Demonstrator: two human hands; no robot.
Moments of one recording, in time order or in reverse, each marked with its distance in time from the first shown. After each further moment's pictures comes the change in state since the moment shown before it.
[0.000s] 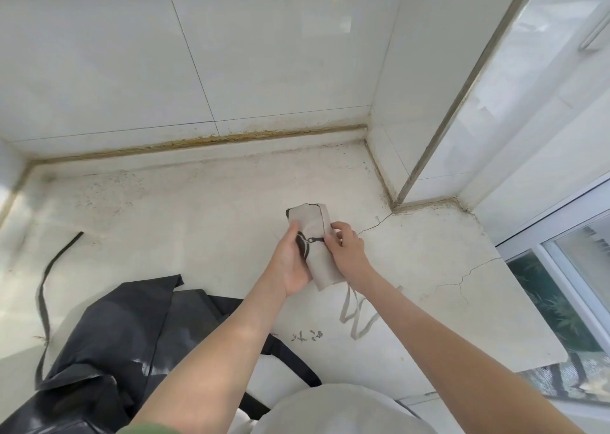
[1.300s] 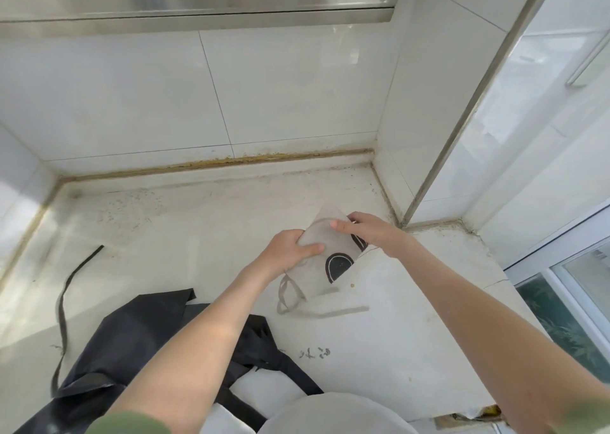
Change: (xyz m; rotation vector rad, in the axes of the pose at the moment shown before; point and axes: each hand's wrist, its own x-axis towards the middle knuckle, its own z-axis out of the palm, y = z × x) left_hand -0.014 0.058 -0.003 1.219 0.095 0.399; right_hand 0.033 -0.065 -0.071 -0.018 -0.375 0.080
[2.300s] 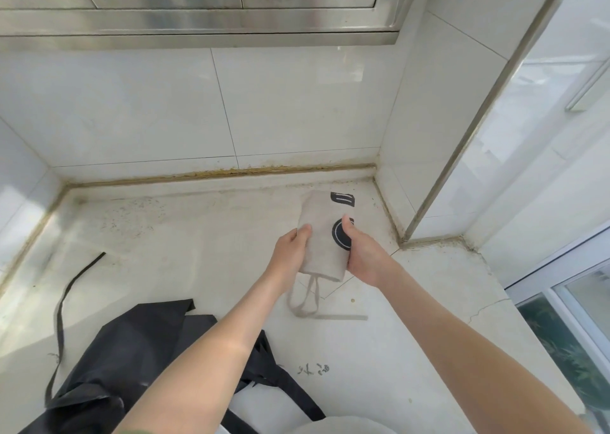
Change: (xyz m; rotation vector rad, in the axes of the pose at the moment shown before) left_hand -0.003 0.025 0.011 -0.529 0.238 -0.051; right_hand 0.004 0.001 0.035 0.839 -0.084 -0.054
